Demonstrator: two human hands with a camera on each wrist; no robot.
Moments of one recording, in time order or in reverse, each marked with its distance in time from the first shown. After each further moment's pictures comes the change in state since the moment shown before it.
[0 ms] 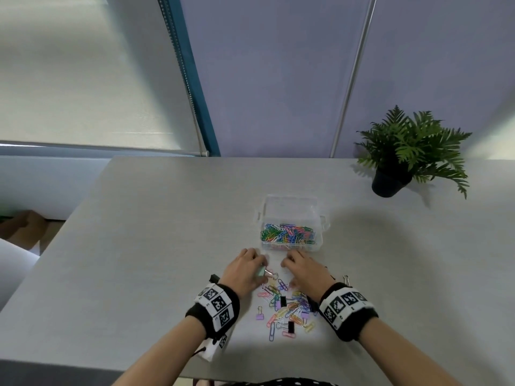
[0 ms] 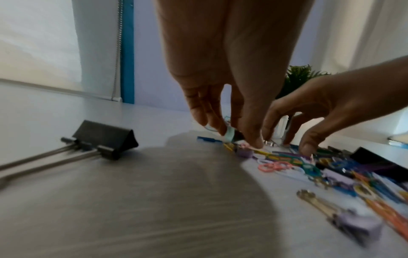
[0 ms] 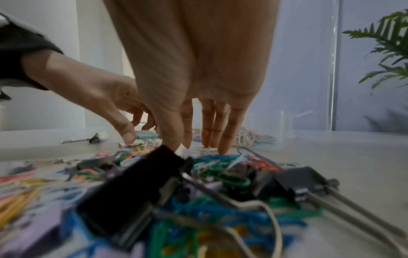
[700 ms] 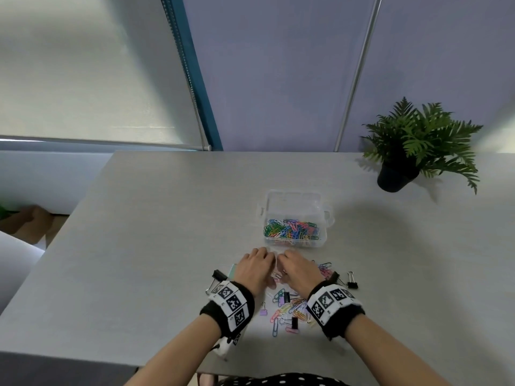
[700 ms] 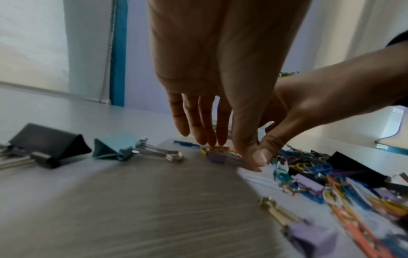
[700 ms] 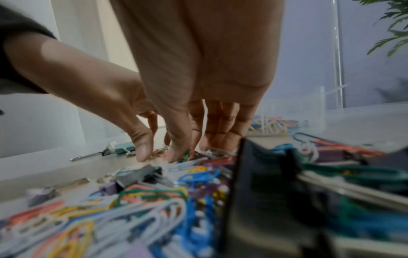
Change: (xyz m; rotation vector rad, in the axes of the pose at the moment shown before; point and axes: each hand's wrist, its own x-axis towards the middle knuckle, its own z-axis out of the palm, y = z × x) left_hand 0.005 0.018 0.005 0.094 -0.034 -0.009; right_hand 0.010 -0.025 0.007 0.148 0.068 0.063
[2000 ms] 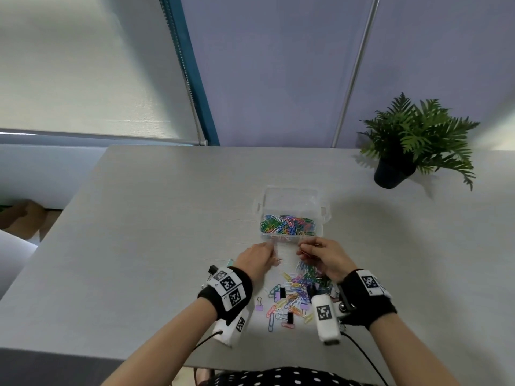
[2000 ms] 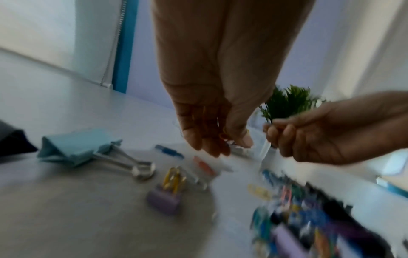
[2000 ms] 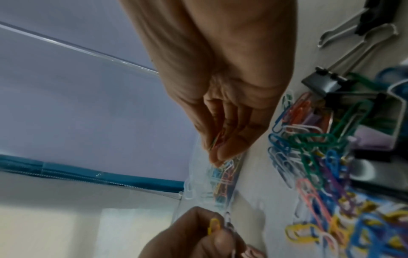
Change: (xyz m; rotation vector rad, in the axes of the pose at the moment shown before) left_hand 0.016 0.004 -0.007 -0.281 -0.086 -0.005; right_hand -0.014 0.044 -0.036 1.496 0.139 0.526
